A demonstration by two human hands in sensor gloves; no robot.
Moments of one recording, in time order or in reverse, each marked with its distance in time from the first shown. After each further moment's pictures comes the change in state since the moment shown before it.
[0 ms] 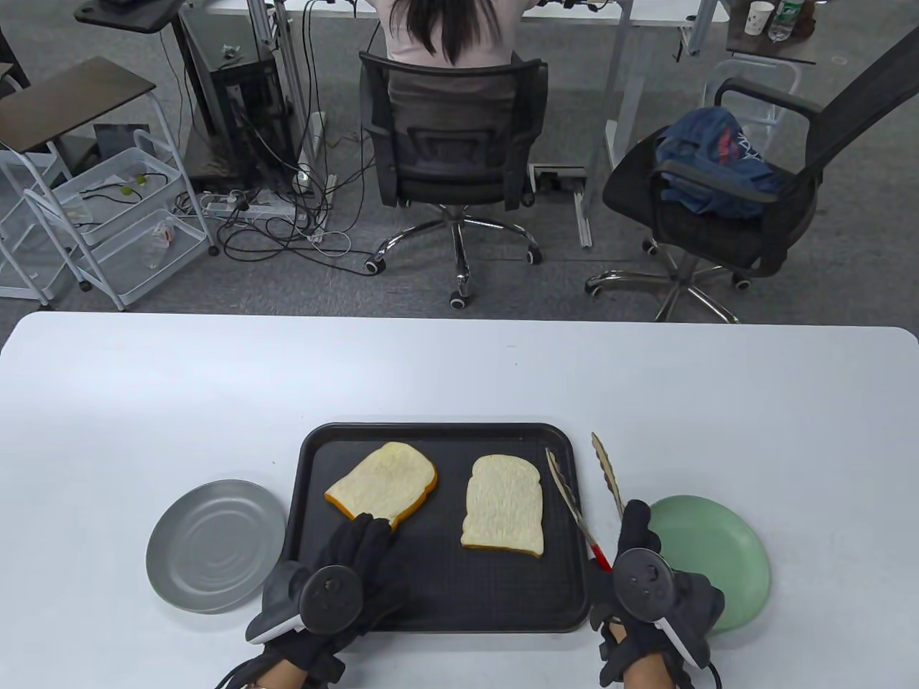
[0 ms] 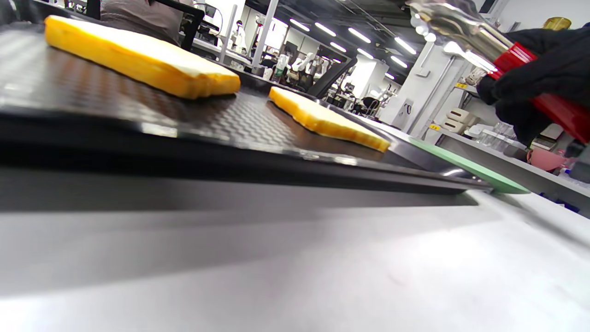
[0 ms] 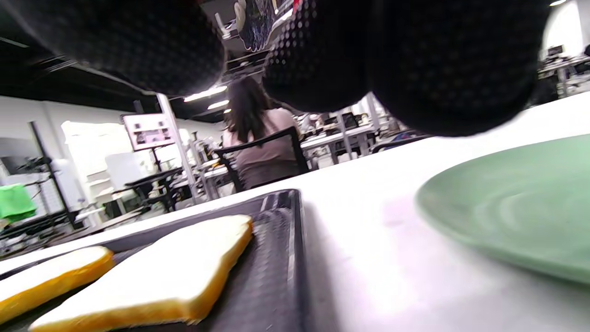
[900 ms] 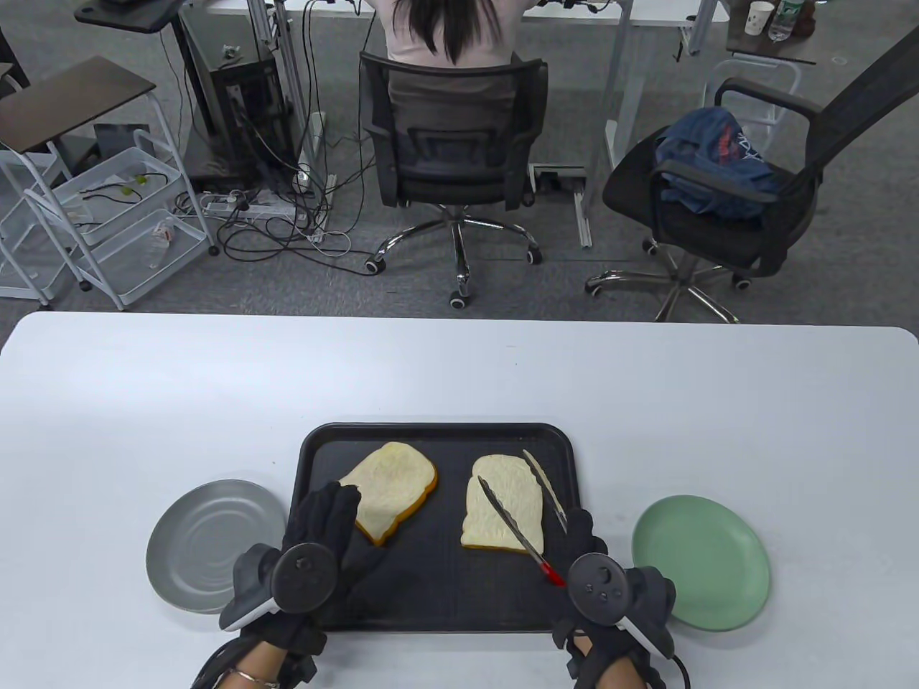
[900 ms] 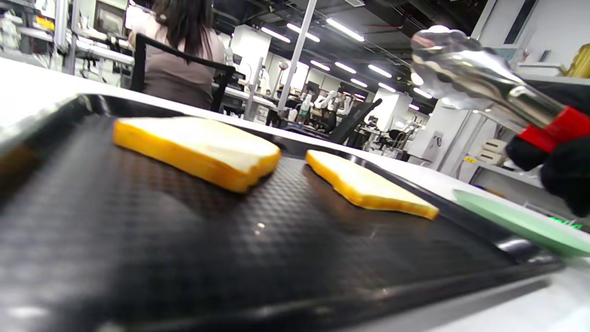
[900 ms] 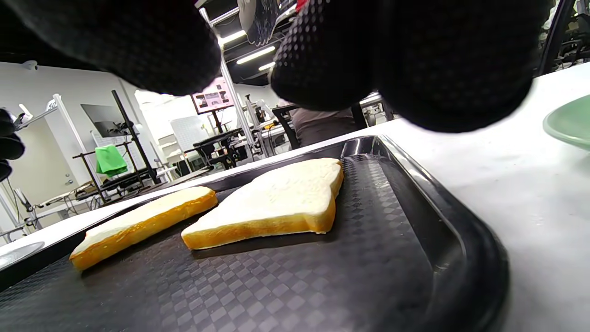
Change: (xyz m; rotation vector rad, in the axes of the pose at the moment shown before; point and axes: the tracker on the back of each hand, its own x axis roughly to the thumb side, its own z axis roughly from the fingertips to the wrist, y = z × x) left_hand -0.020 0.048 0.010 0.146 0.103 -0.083; right_hand 0.031 0.019 0.003 0.125 -0.143 -0.065
